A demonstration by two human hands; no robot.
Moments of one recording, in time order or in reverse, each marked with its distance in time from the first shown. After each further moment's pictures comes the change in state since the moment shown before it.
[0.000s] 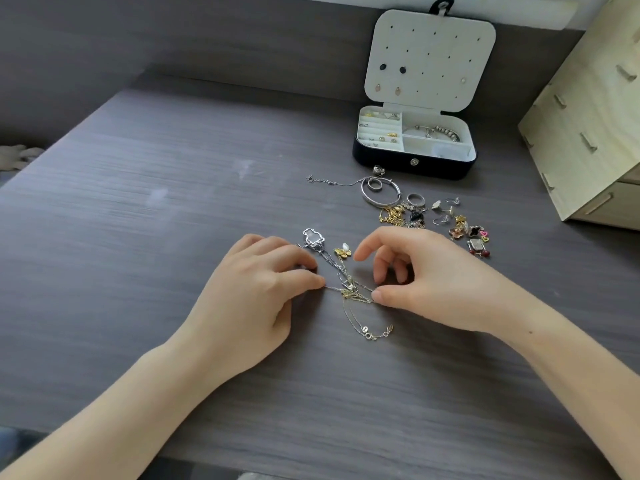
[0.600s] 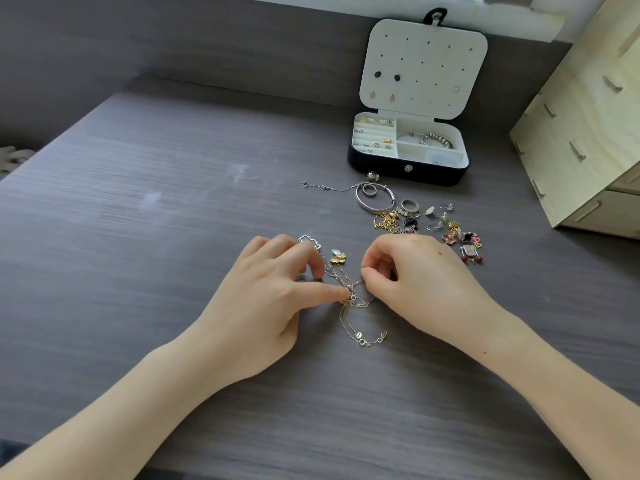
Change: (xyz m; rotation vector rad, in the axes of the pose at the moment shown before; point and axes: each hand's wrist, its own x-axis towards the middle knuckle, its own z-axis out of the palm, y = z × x) left_hand 0.007 0.000 0.006 0.031 -0.107 0.060; right_hand 0.006 -0.002 0.012 -0.286 0.194 0.030
